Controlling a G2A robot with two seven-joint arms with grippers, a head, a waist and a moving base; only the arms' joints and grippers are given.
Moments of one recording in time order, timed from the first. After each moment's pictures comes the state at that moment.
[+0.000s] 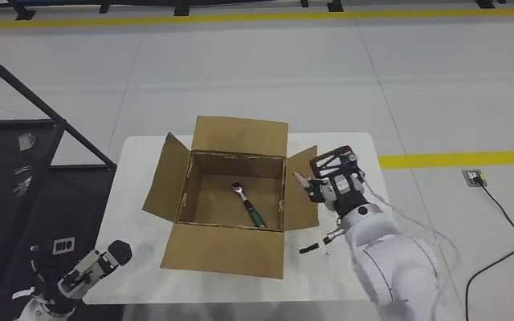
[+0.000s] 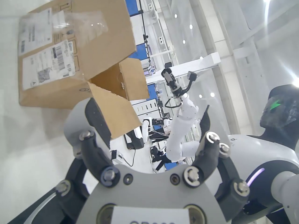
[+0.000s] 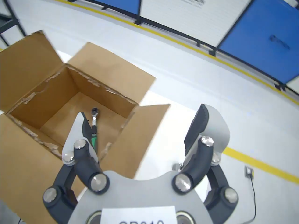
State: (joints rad) left arm 1.59 -0.93 -1.85 -1.47 -0.85 -0.70 -1.12; right arm -1.03 -1.36 1.28 -2.12 -1.51 0.05 0.89
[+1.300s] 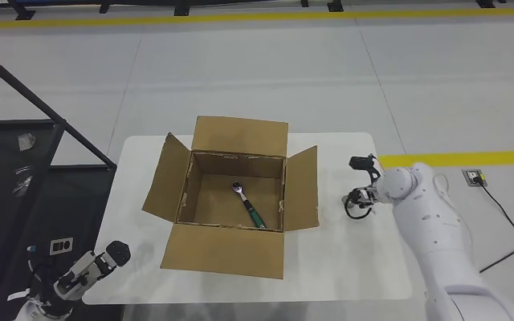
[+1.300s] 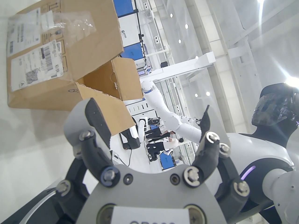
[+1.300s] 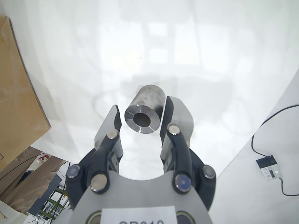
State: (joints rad) left arm 1.60 -0.93 -1.85 -1.49 -0.87 -0.69 -1.13; right arm -0.34 -1.35 1.41 -0.54 -1.11 -0.21 1.14
